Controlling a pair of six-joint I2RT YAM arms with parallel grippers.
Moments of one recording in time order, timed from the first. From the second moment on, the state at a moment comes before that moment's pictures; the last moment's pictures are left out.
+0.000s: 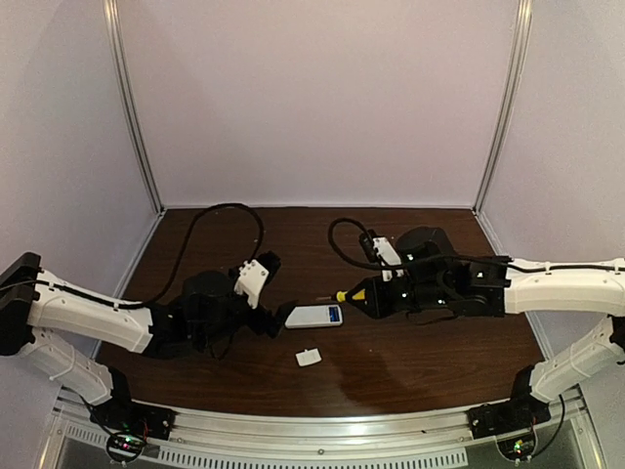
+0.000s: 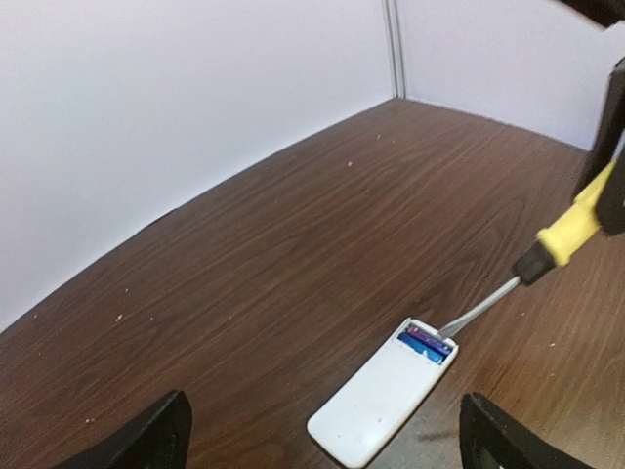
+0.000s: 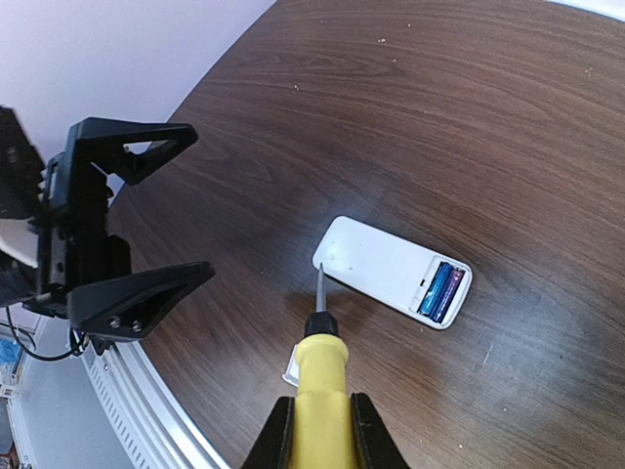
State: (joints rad) left arm -1.09 1.34 0.52 0.54 -0.39 0.04; right arm 1.00 1.34 0.93 -0.19 -0.01 0.58
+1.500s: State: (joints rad) left arm -0.72 1.94 1.19 -0.29 0.45 0.52; right arm 1.14 0.71 0.71 -0.35 0.25 0.56
